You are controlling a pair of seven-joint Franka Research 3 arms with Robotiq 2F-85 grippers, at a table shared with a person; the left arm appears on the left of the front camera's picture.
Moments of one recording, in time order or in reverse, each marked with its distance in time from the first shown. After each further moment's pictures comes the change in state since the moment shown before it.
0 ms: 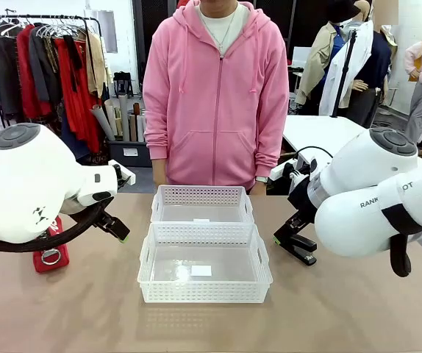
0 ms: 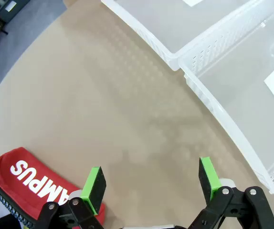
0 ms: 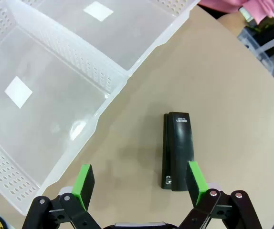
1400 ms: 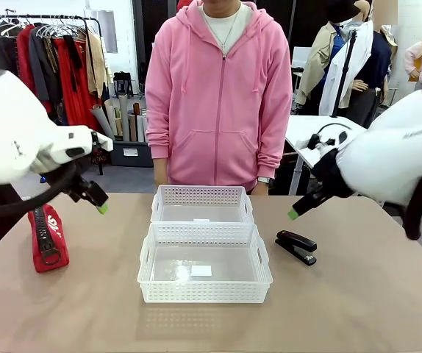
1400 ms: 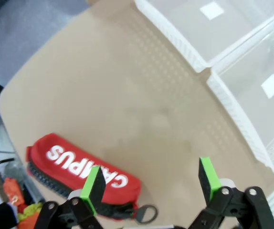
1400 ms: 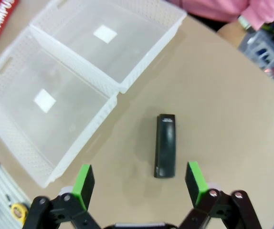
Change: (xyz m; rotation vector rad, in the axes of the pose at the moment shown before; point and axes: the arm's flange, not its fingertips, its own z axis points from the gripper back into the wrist) left arm 0.034 0.087 0.064 -0.081 0.075 0.072; right arm 0.010 -0.071 0.064 0.175 -0.047 -0.079
